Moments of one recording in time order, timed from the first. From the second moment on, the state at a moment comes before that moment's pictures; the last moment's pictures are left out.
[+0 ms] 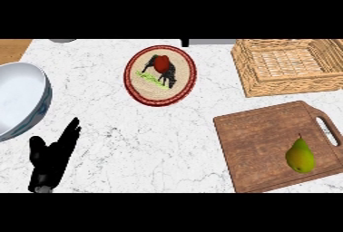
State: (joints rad) left arm 0.08 0.36 -0.14 -1.43 0.24 0.14 0.15; right arm -0.25 -1.30 -0.21 -1.36 -0.45 0.75 0.47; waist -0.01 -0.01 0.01
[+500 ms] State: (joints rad) left arm 0.08 0.34 -0.13 -1.44 0.22 0.14 0.17; right arm -0.19 -1.30 -0.27 -1.31 -0.42 0.88 0.41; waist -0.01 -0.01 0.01
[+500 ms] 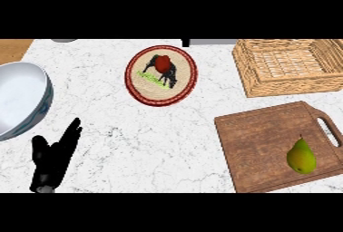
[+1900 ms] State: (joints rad) left arm 0.09 0.32 -0.11 -1.47 0.18 0.11 0.19; right arm -0.07 -0.87 -0.11 -1.47 -0.04 0.61 0.34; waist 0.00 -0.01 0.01
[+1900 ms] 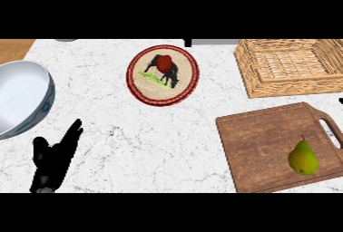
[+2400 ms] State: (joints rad) left arm 0.09 0.30 -0.10 -1.46 0.16 0.10 0.20; right arm -0.05 -0.79 -0.09 -1.46 0.08 0.55 0.28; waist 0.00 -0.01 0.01
